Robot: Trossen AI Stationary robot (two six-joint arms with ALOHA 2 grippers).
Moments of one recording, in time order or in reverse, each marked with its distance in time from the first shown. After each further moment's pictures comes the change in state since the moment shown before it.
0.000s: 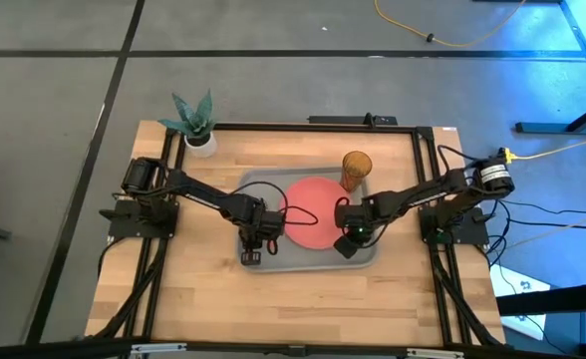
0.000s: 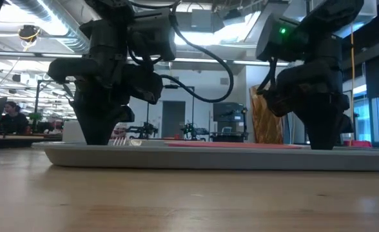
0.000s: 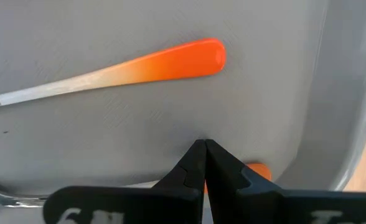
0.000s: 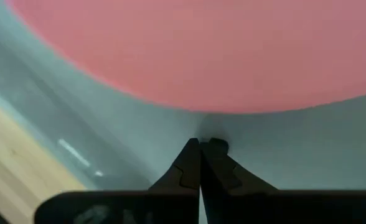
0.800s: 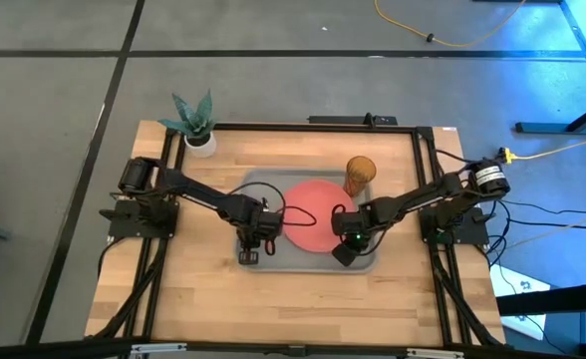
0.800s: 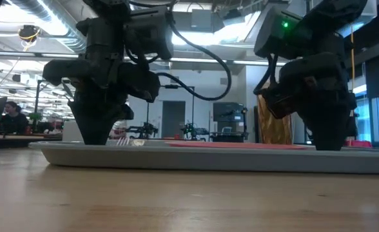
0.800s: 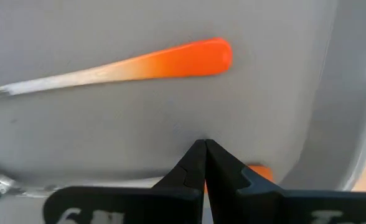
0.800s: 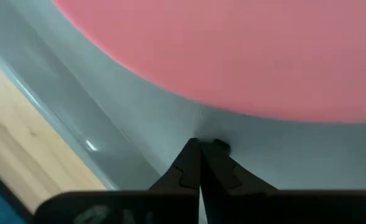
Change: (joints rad) left arm 0.000 -0.028 -0.003 -0.009 -0.042 0.022; right arm 0.056 0.048 0.020 0.062 -0.045 0.027
